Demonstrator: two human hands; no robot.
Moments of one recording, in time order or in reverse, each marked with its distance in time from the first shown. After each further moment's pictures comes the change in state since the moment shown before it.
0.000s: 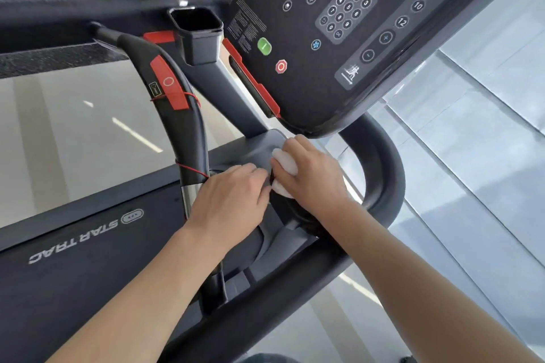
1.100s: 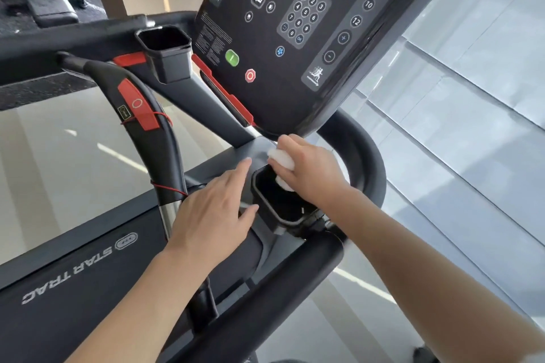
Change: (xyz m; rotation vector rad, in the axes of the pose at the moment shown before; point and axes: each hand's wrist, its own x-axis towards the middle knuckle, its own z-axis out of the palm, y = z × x) left_hand -0.003 0.007 -0.008 -0.007 -0.009 0.026; right_hand 0.007 0.026 -0.020 -0.039 -0.146 -0.040
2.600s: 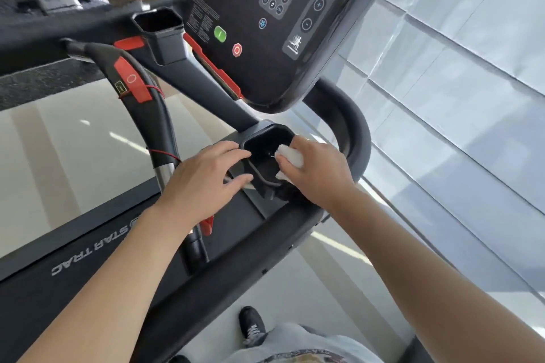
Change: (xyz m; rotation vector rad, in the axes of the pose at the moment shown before) left_hand -0.008 0.011 -0.010 -0.057 -0.124 0.050; right_hand -0.073 -0.010 -0.028 0.081 -0.068 0.351
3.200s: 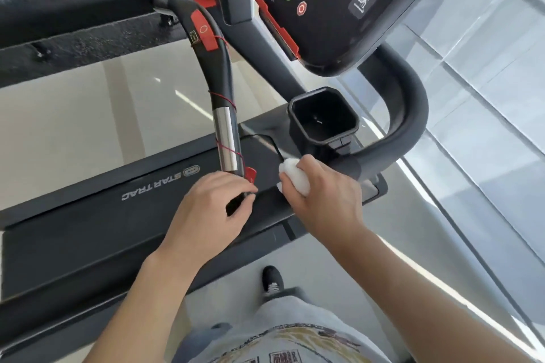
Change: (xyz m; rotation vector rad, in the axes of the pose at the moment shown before) left_hand -0.155 0.031 0.010 -0.165 0.181 -0.176; right_hand -0.109 -0.052 0.027 0.060 0.174 -0.216
